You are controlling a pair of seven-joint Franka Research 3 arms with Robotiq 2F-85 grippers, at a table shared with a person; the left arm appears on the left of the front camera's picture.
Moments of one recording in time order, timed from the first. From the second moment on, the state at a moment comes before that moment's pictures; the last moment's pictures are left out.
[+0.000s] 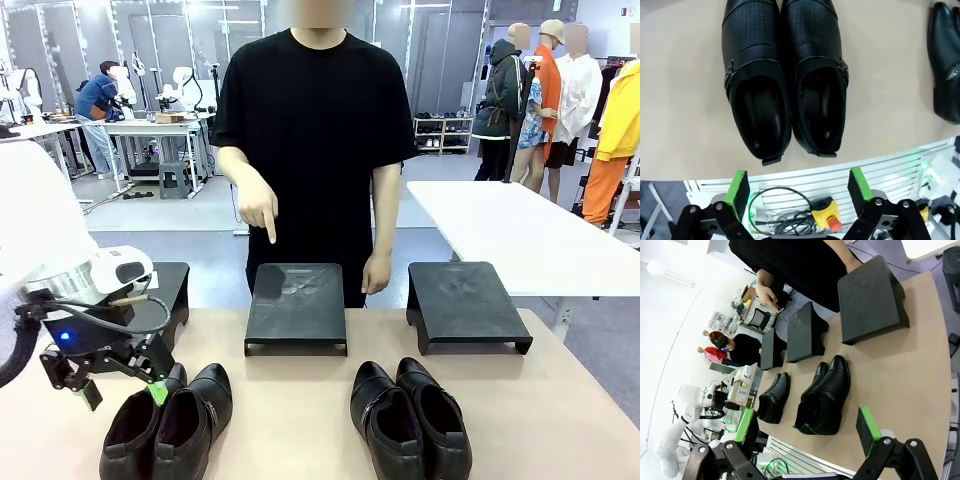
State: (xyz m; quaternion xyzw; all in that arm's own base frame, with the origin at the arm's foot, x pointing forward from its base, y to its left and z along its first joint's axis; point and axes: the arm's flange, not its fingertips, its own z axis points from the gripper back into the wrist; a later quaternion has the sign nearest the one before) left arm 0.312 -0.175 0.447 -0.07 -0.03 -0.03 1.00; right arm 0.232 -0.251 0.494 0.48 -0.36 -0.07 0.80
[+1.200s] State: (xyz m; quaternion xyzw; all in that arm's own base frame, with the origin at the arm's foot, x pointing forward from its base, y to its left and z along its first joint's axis) left arm 0.348 -0.205 0.367 -0.02 -0.04 0.02 1.00; right arm 0.232 -0.251 0.494 0.48 -0.36 -0.07 0.80
